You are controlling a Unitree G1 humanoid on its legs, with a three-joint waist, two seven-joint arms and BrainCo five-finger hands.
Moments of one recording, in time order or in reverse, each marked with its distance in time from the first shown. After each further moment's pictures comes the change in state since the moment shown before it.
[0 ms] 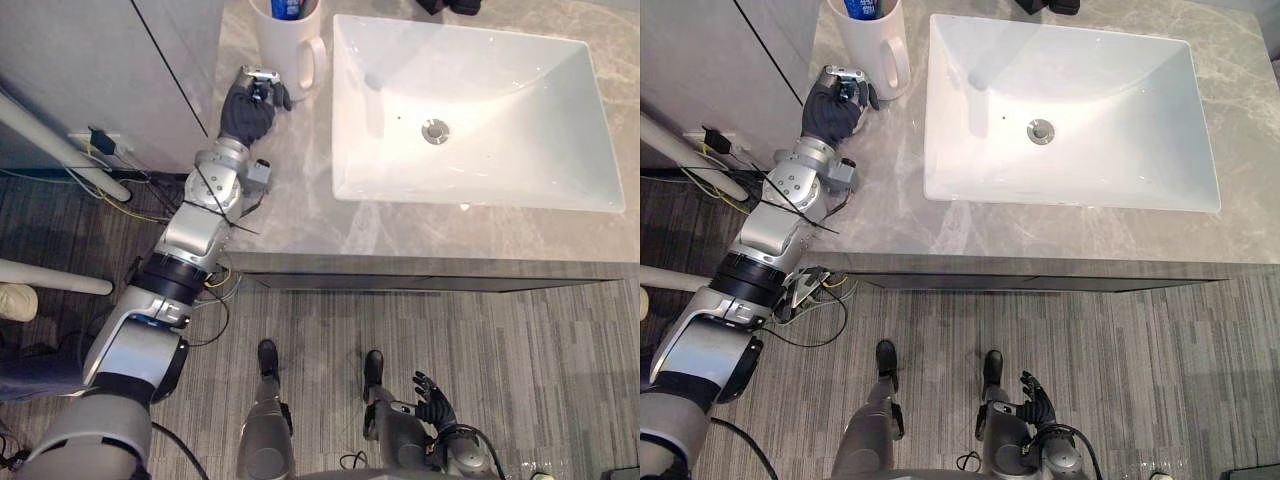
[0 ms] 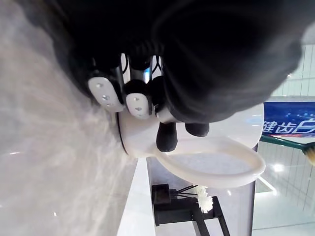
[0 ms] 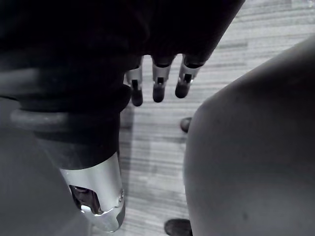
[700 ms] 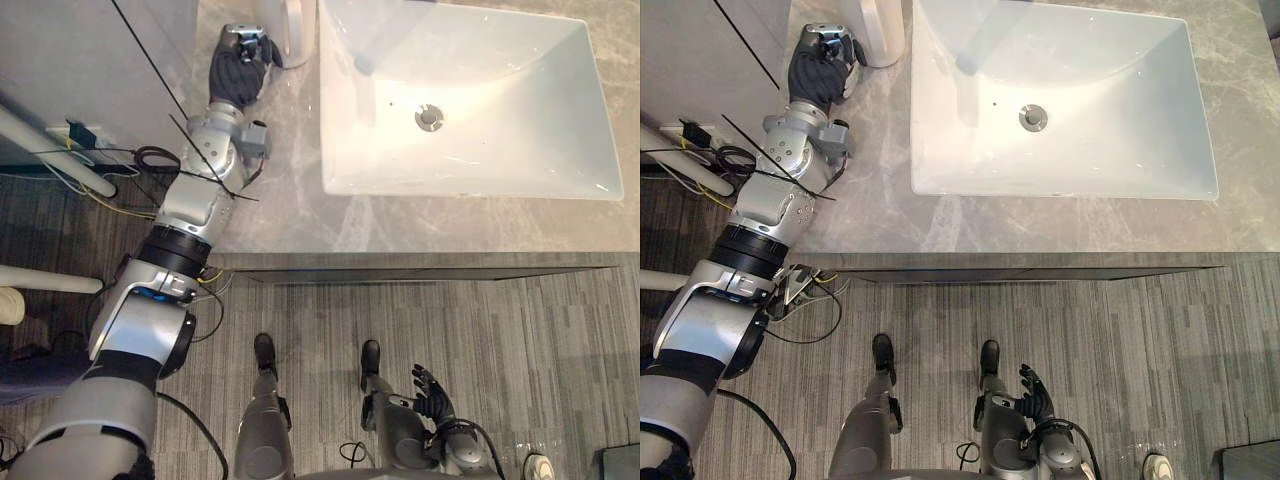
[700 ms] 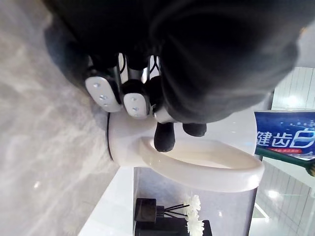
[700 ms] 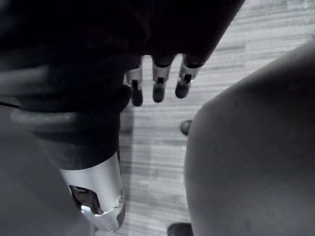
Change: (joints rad) left arm 0.135 0.009 0.015 -0.191 -0.028 -0.003 0.012; right arm -0.002 0.000 -0.005 -0.027 0.000 -0.006 -0.015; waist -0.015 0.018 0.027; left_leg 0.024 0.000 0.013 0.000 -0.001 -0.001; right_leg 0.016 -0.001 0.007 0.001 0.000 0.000
